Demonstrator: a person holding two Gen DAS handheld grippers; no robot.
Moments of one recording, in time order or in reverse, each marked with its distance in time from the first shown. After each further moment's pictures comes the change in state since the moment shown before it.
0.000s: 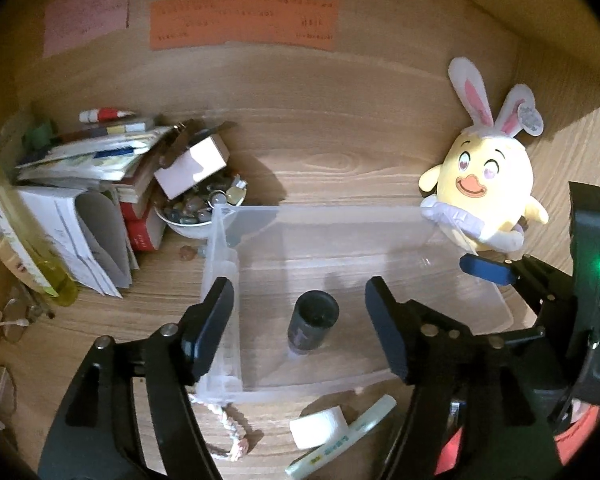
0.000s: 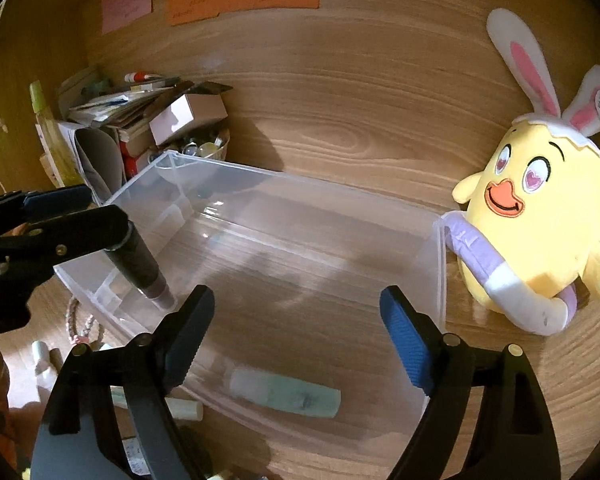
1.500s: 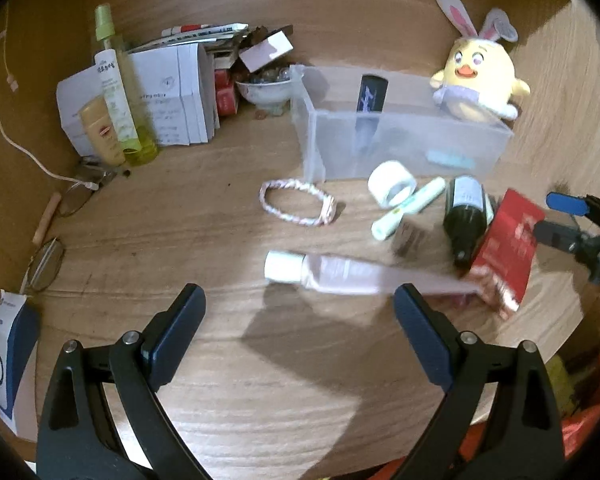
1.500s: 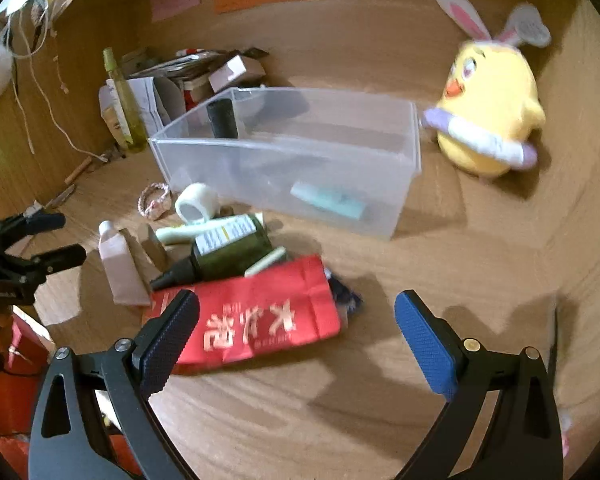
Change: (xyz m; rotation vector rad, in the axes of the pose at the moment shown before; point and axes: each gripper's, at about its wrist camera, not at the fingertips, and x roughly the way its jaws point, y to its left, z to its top) left arm -0.081 0.053 -0.161 0.070 0.127 0.095; right arm -0.092 0.018 -0.133 0.068 0.021 0.073
